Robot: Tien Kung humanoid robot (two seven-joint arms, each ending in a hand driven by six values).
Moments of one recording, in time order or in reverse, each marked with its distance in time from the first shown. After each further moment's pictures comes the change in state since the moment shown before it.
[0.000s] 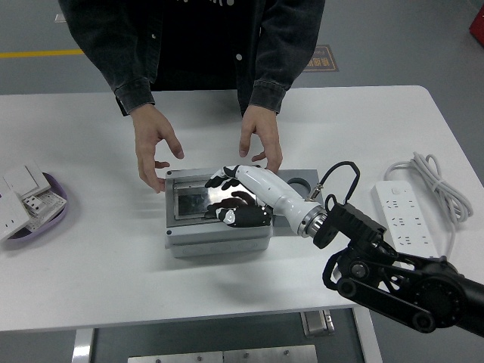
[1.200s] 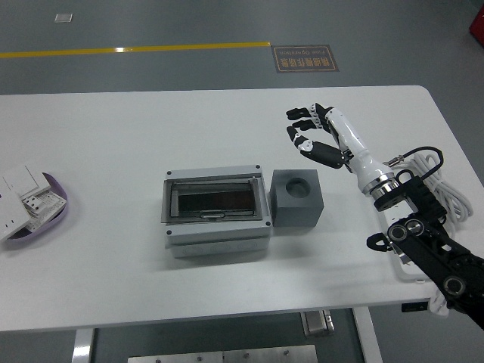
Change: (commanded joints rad) left arm 0.022 -0.012 0.009 0.000 -0.021 0.003 0.000; right arm -0.218 0.036 0.546 -0.213 0.235 0.072 0.371
